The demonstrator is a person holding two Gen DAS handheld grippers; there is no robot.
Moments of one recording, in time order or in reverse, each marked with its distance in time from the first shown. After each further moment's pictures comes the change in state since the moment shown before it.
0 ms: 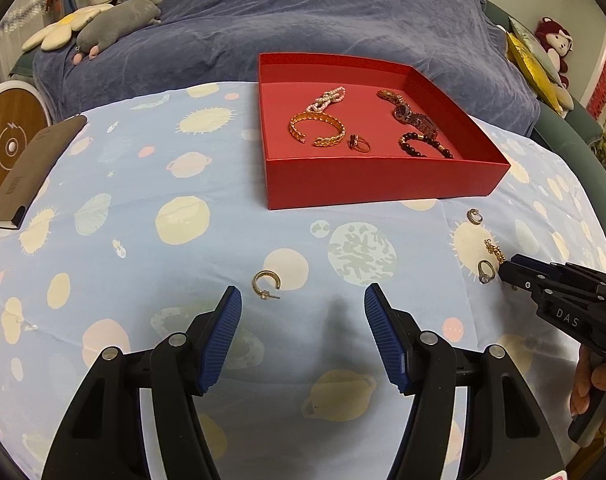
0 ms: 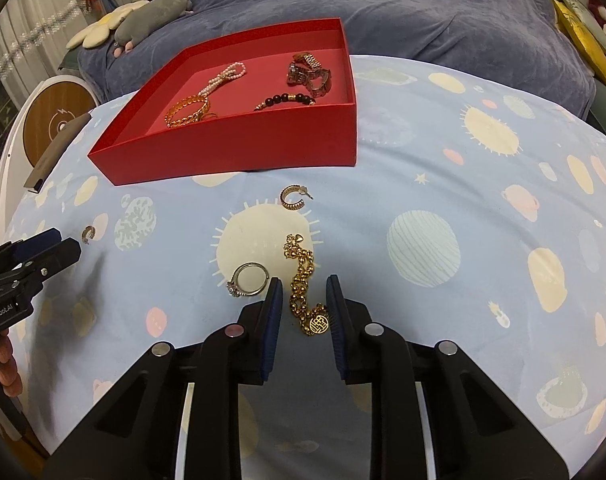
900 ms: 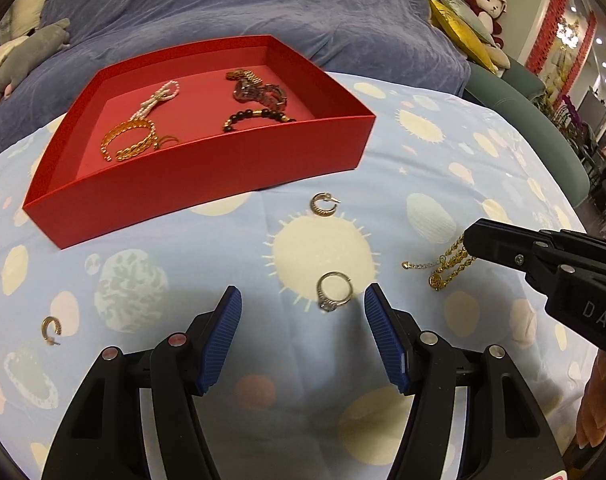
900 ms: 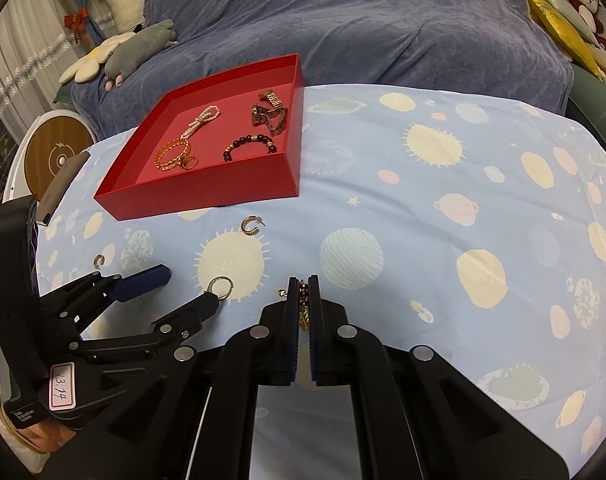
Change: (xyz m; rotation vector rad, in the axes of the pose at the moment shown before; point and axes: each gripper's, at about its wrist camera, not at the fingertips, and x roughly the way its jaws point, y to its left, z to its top) left arm 0.048 -0.128 0.005 0.181 0.018 -0.189; right arm -0.045 -0.046 0.002 0.092 -0.052 0.007
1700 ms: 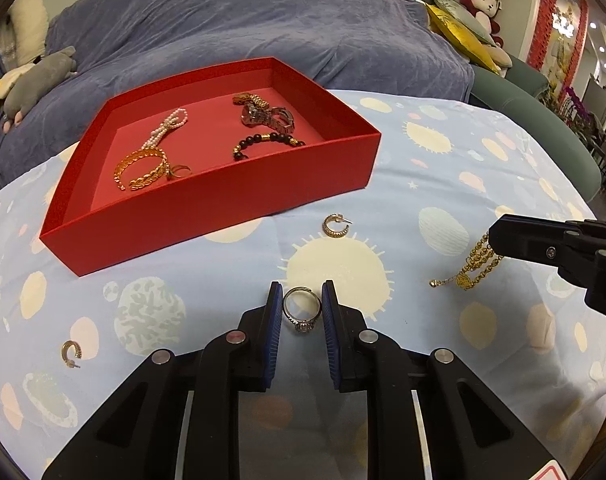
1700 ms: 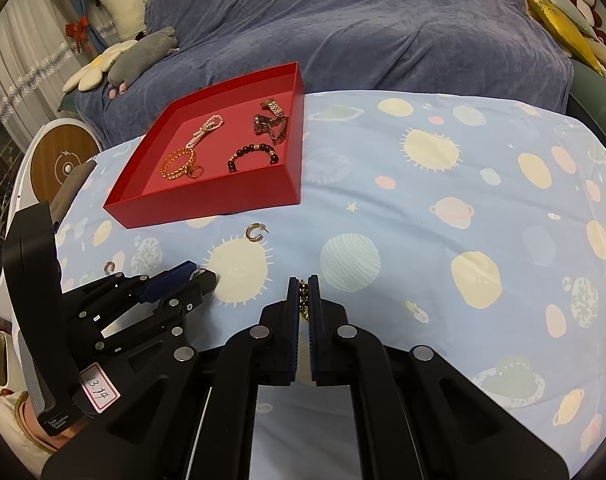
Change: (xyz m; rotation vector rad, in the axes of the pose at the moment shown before) left arm -0.007 0.004 0.006 0.024 -0.071 0.071; right arm -0.015 0.005 0.006 0.009 -0.024 0.033
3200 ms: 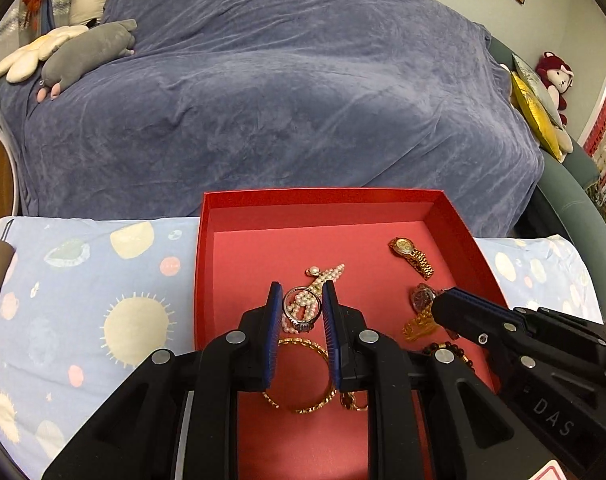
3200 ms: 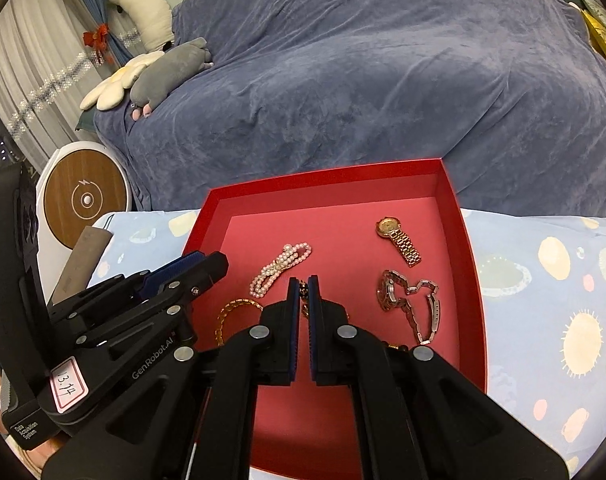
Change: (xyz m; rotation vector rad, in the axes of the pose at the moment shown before) left arm 0.036 0.159 0.145 -0.214 -0.046 0.069; right arm 0.124 0.100 0.163 -0.040 -0.024 0.115
